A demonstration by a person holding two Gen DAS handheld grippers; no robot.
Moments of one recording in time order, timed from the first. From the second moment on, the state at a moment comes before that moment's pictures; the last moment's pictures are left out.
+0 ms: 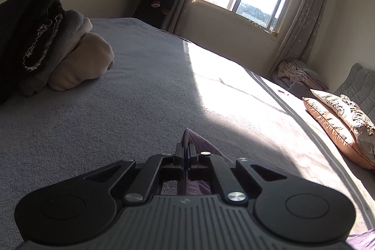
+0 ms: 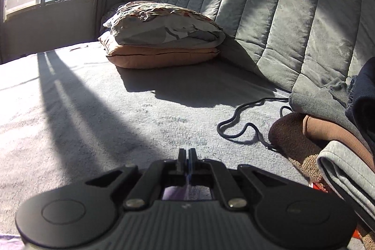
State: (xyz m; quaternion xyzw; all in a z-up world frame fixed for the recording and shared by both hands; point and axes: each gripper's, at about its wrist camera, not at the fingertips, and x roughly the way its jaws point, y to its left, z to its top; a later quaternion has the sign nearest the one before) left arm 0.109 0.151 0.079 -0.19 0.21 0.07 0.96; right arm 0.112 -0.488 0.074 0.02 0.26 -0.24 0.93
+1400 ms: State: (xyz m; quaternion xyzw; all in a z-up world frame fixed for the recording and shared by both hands) left arm 0.105 0.156 0.065 -0.29 0.27 0.10 0.91; right arm 0.065 -0.540 0.068 0.27 0.33 -0.20 0.88
